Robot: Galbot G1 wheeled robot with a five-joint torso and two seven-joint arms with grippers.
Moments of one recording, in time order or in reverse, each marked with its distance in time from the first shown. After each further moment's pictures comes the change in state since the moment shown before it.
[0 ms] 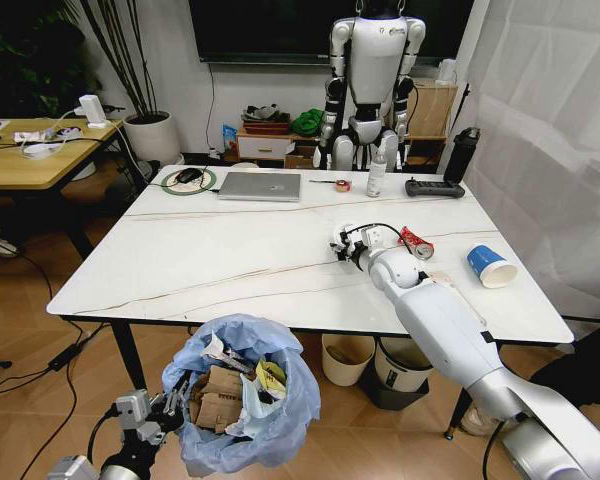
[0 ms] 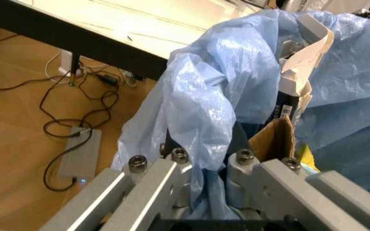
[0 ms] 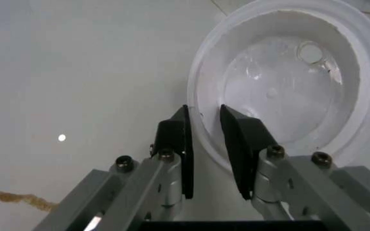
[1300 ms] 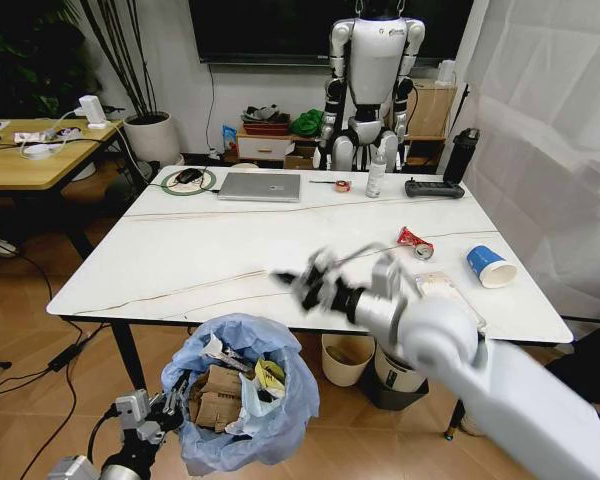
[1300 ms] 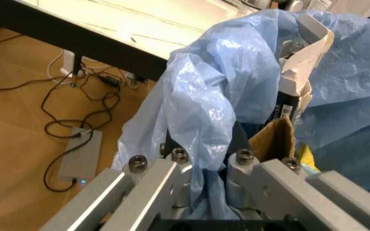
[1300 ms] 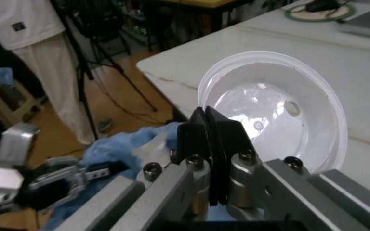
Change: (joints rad) left arm -0.010 -0.015 0.000 0.007 0.001 -0.001 -0.001; right arm -0.332 -0.362 -0.163 1.075 0.448 -0.058 0.077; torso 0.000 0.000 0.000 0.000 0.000
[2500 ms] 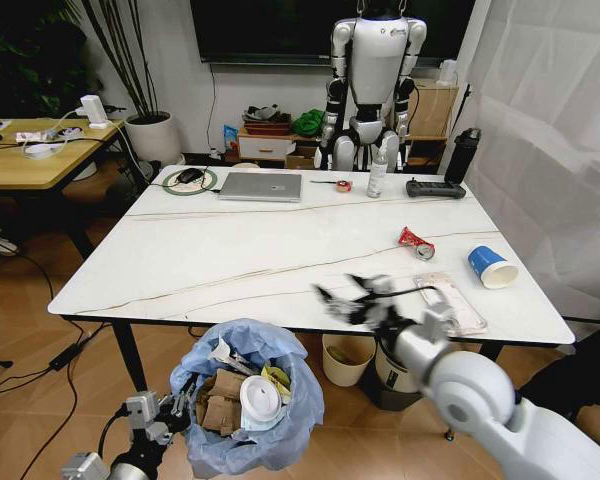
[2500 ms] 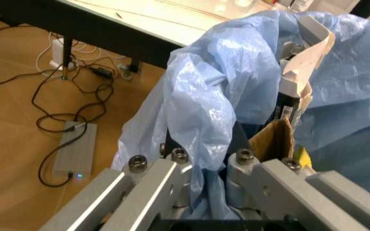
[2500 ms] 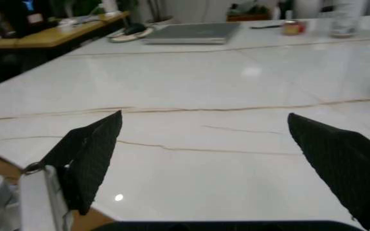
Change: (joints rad) left arm -0.023 0.050 0.034 0.046 0.017 -0.005 0.010; right arm -0.490 -0.050 0.485 -0.128 -0.159 0.328 0.112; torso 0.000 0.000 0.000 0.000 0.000
